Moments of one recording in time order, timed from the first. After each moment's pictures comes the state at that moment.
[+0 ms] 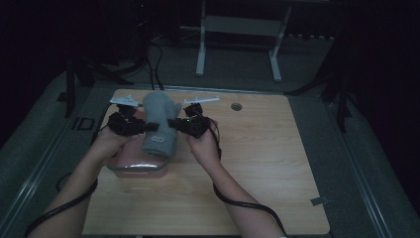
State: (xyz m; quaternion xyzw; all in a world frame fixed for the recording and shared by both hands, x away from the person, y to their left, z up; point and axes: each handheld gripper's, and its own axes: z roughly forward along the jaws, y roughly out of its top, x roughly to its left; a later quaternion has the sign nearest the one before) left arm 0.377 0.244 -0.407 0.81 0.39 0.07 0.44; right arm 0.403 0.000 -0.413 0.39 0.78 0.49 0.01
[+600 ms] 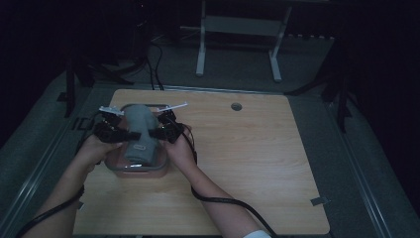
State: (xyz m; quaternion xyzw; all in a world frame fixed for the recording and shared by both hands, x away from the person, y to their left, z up) left arm 0.388 0.275 -0.463 0.81 0.45 0.06 0.36; right arm 0.419 0.066 -0.470 0.40 0.81 0.42 -0.02
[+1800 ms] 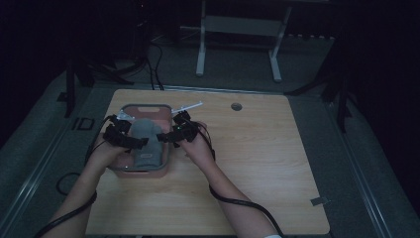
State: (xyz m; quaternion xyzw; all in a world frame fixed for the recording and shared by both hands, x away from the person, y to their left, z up) left arm 0.377 0.252 -0.468 0.80 0.47 0.19 0.32; right arm 0.422 0.016 -0.461 0.35 0.83 0.43 0.00
